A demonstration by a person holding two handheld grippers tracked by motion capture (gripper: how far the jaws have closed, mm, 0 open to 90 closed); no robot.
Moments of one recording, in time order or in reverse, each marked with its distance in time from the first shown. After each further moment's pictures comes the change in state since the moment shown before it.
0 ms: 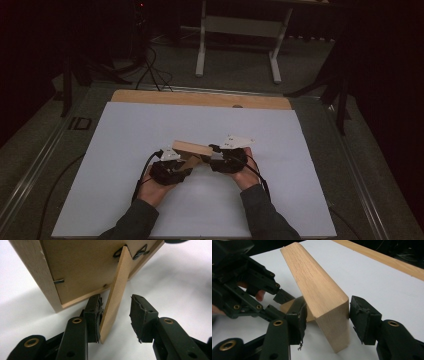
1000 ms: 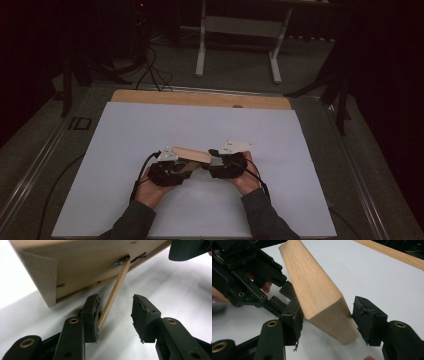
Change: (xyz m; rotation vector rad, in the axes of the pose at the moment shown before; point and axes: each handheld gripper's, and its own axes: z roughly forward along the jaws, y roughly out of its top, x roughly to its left) left arm -0.001 -0.003 -0.004 0.008 -0.030 0.002; right arm 0.009 -0.006 -0.003 0.030 0.029 -0.012
